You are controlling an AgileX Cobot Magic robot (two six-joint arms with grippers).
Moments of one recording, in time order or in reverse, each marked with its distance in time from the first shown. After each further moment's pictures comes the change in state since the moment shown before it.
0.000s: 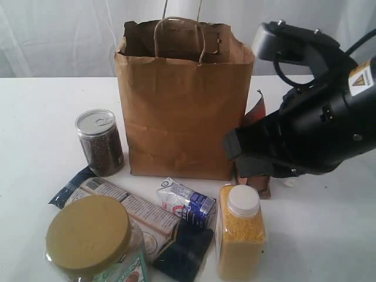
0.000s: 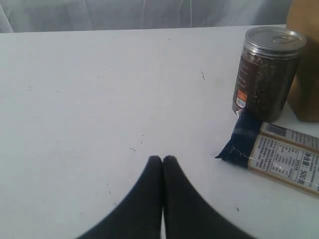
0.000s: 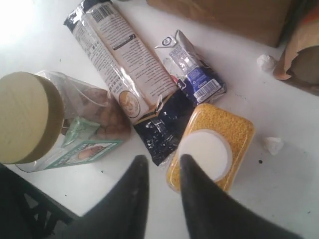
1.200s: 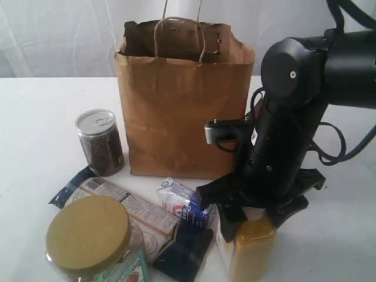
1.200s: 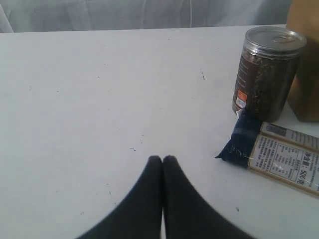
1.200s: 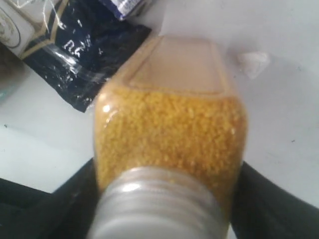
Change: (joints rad) left arm 0.000 0.000 0.000 0.000 0.000 0.000; right arm 0.006 0.461 -0.102 -0.082 0.229 0.089
